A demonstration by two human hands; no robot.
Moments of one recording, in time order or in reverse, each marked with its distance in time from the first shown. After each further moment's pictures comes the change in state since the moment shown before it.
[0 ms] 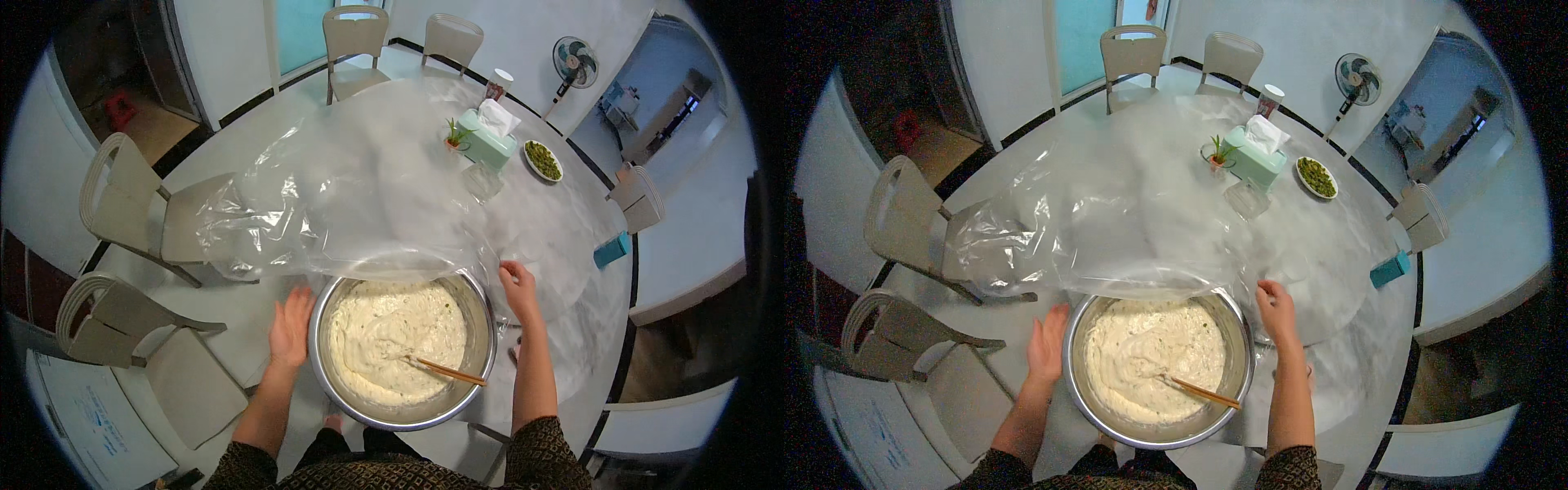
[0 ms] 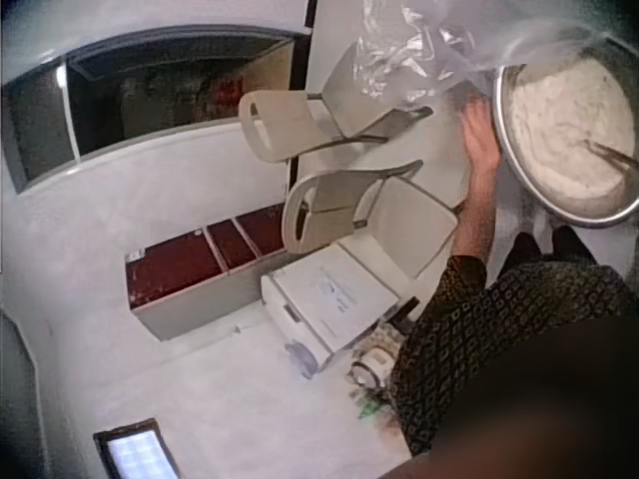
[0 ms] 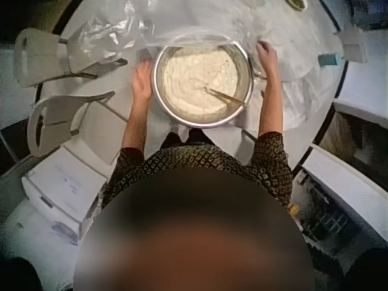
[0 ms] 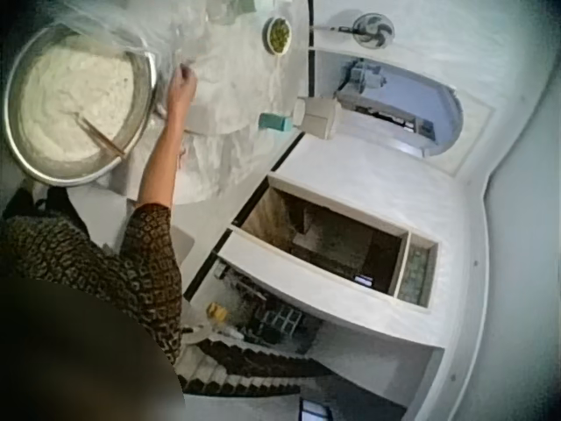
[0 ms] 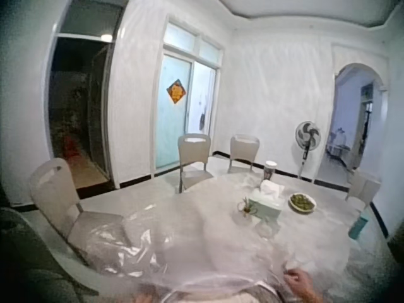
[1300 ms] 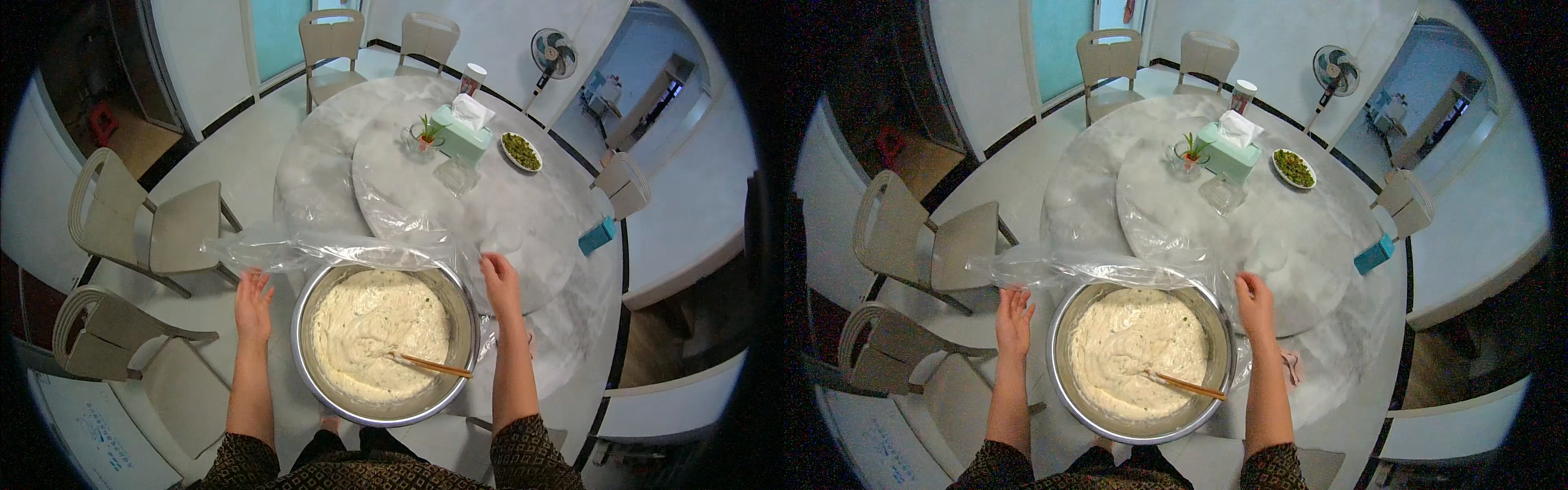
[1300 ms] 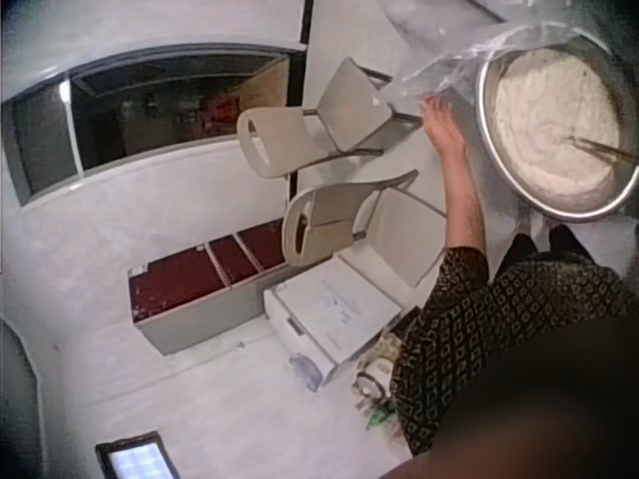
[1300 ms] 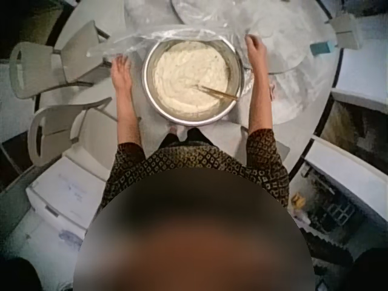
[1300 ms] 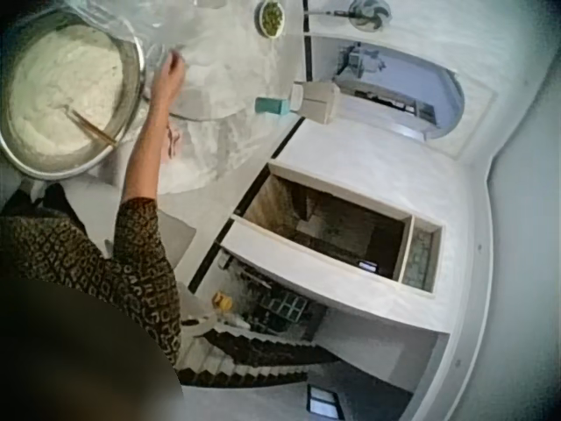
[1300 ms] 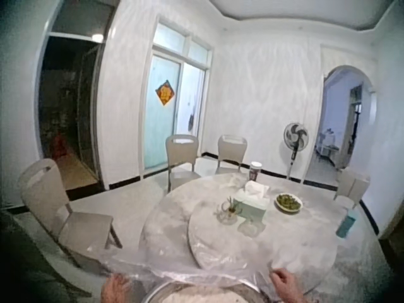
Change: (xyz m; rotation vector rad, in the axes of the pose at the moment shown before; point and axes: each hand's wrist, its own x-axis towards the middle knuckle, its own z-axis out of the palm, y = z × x) left_hand 0.036 0.040 0.007 0.353 0.185 0.267; right_hand -0.013 -0.019 0.008 0.219 0.126 0.014
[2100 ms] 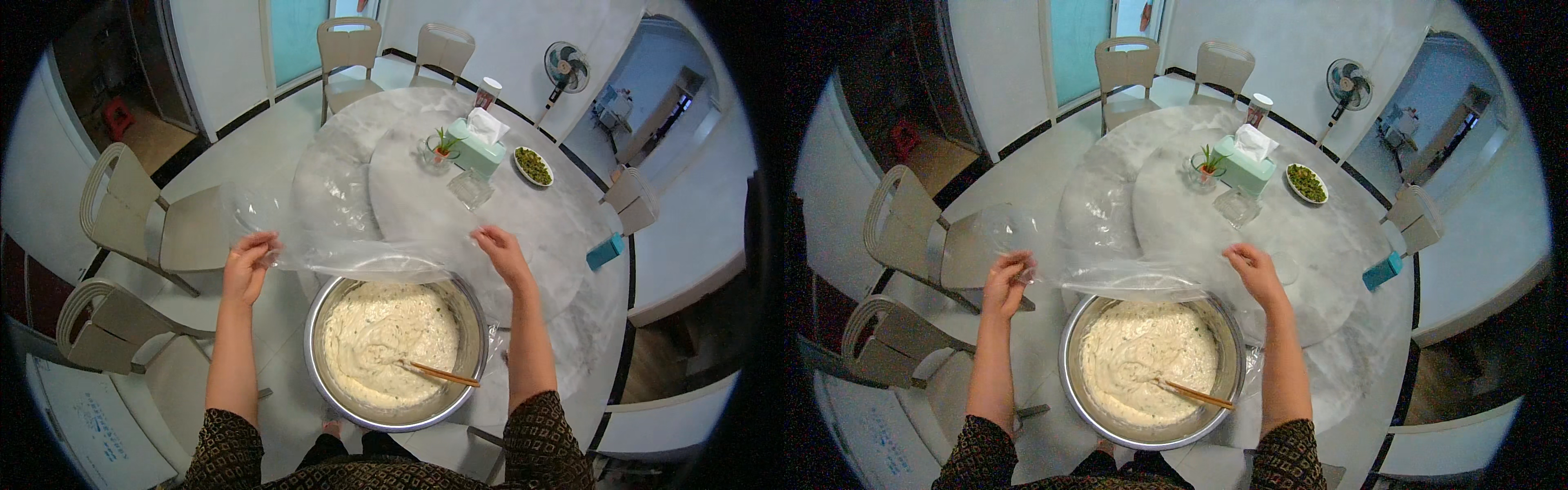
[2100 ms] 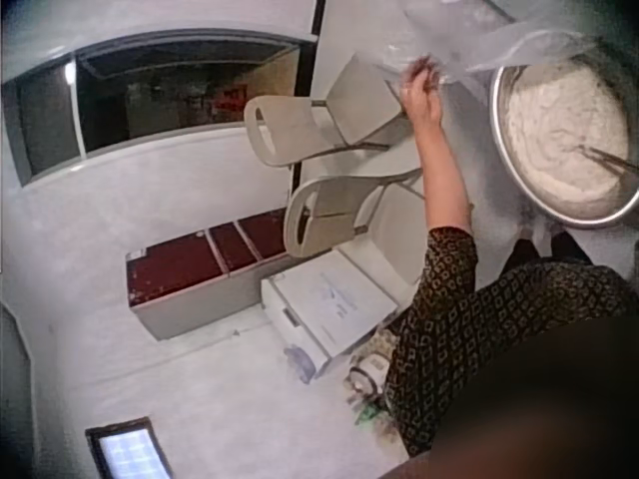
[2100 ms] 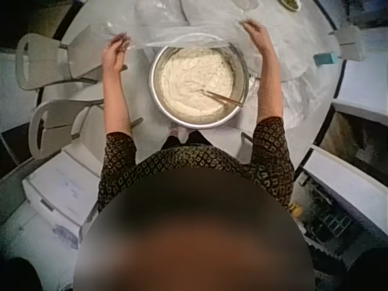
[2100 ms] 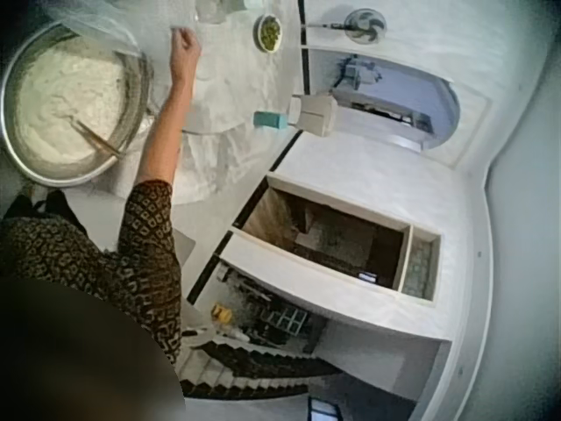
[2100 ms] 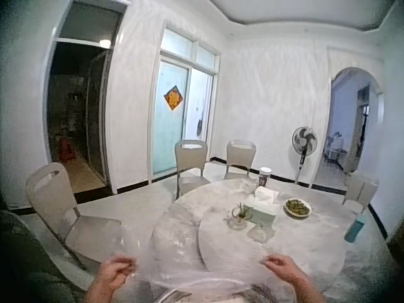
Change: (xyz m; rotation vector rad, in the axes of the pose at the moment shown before) left_hand 0.046 0.069 0.023 0.092 -0.345 0.054; right_hand 0.056 -0.062 0.018 0.018 -0.381 -0.082
